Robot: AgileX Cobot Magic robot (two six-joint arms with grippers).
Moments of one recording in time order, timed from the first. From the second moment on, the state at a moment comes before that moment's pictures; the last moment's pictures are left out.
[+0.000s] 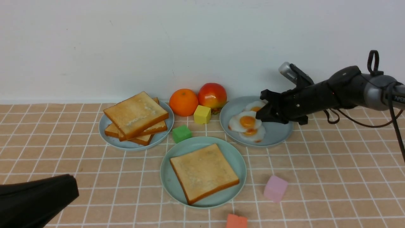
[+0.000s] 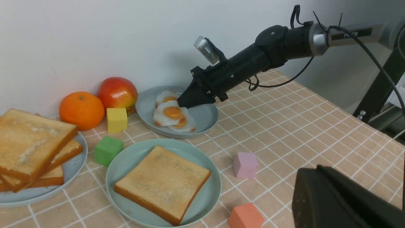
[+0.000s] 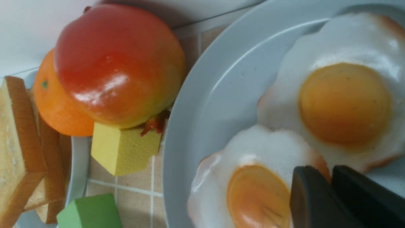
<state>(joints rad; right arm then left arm) 0.08 2.31 -1.74 1.03 0.66 -0.48 -0.71 0.39 -0.50 -0.09 0.31 -0.12</state>
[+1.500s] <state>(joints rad) 0.39 2.01 -1.29 1.14 0.55 -0.55 -0.71 0.39 -0.50 0.06 0.44 -0.12</state>
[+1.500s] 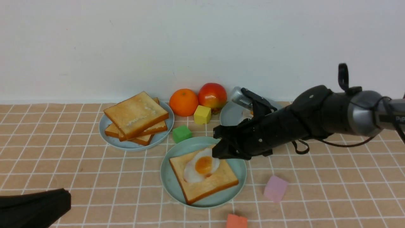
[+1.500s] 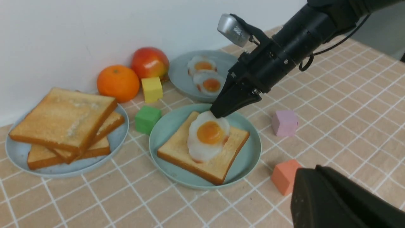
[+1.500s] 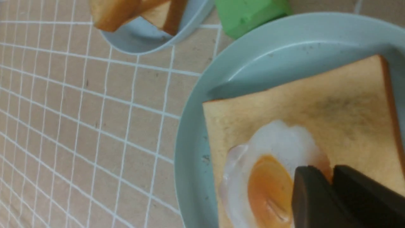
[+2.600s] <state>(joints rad) 0.24 0.83 -1.02 0.30 1.07 -0.05 -0.36 1.55 -1.17 -0.03 0.53 0.17</state>
